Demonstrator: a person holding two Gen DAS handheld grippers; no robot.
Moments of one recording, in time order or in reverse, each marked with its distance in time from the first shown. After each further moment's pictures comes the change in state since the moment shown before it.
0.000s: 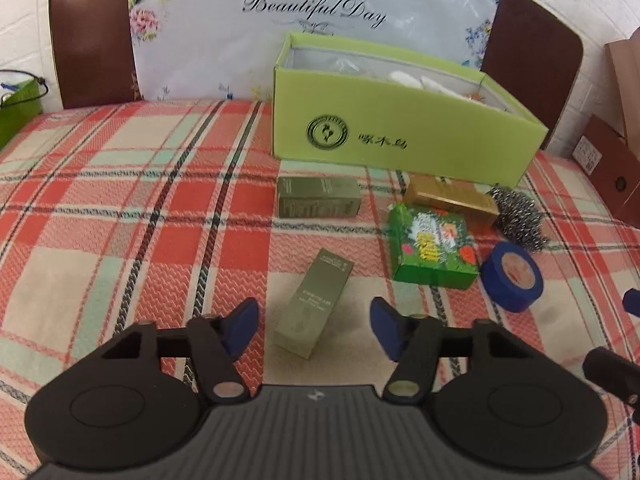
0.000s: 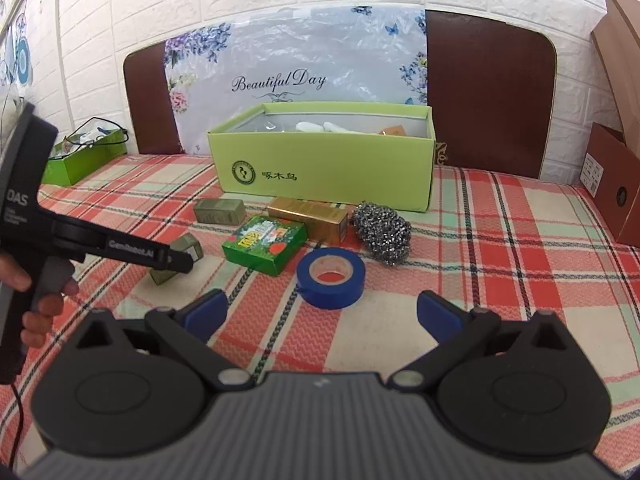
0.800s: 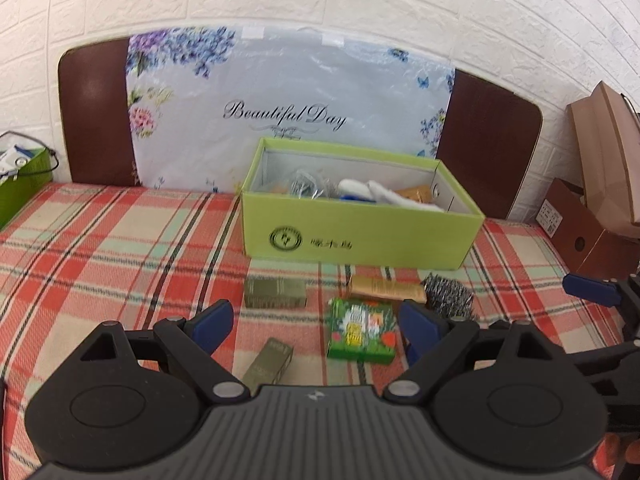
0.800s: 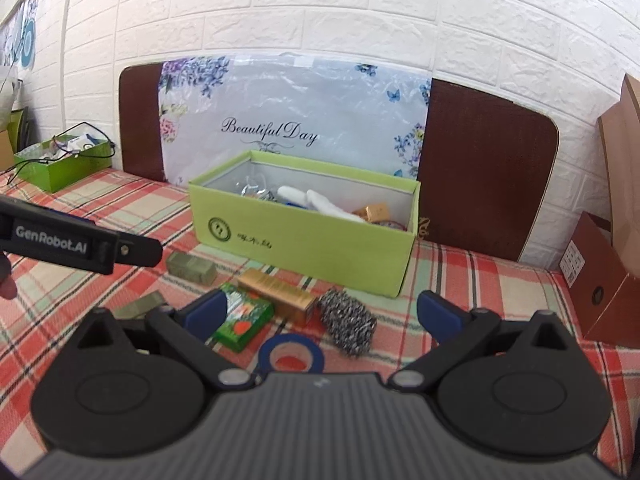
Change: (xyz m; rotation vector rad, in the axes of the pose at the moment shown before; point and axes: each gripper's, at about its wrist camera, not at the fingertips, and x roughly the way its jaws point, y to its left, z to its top) left arm -0.074 -0.039 0.025 0.002 -0.191 -0.011; right arm -0.002 -0.001 0.053 -0.125 -0.084 -0.070
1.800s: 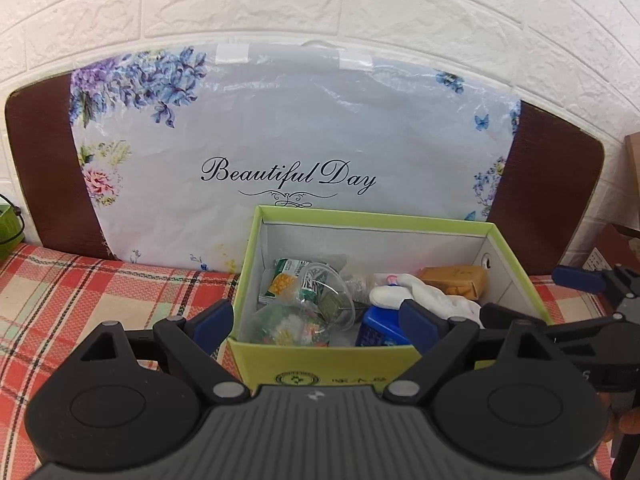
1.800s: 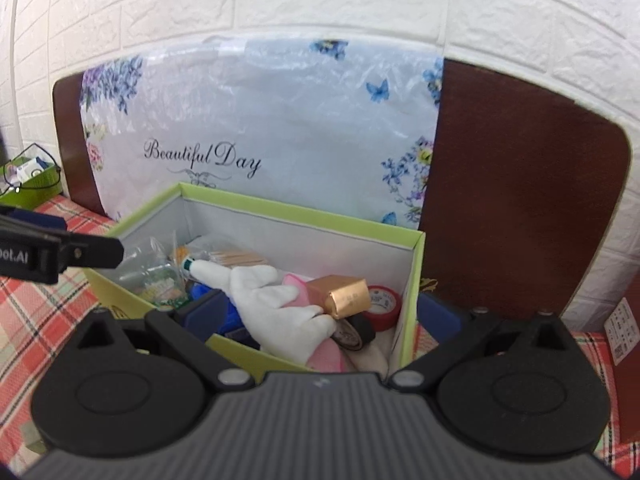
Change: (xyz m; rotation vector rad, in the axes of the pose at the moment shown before) left arm 0.097 0.004 0.112 0.031 -0.014 0.037; right arm 0.153 -0.058 0.086 0.040 0.041 0.013
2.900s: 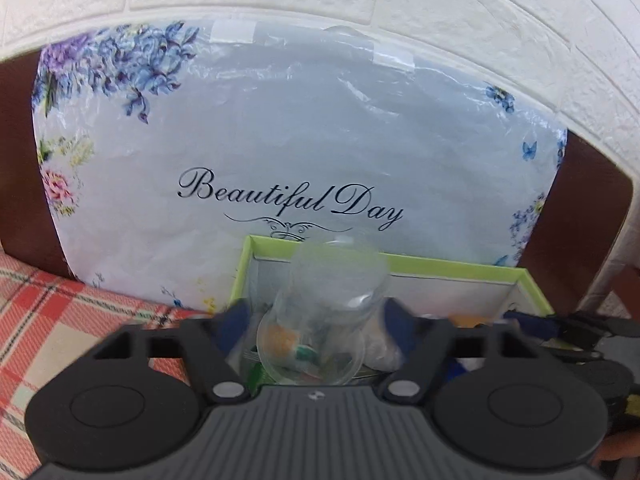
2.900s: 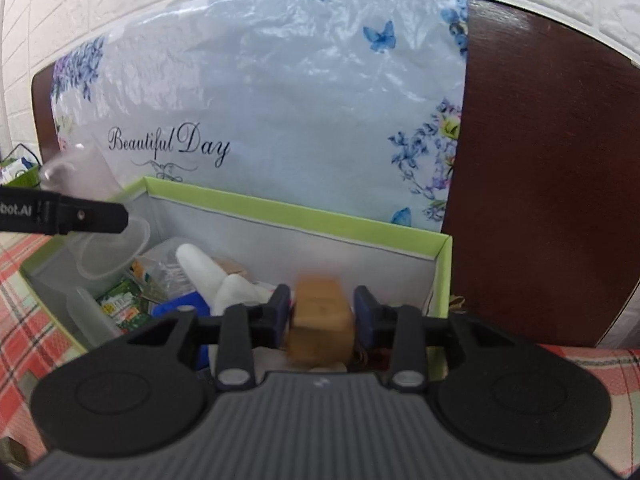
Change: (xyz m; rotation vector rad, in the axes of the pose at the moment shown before) left arm 0.071 0.012 0.013 -0.049 -0.087 -0.033; right arm 0.085 -0.016 -0.003 -0.002 0.002 0.037
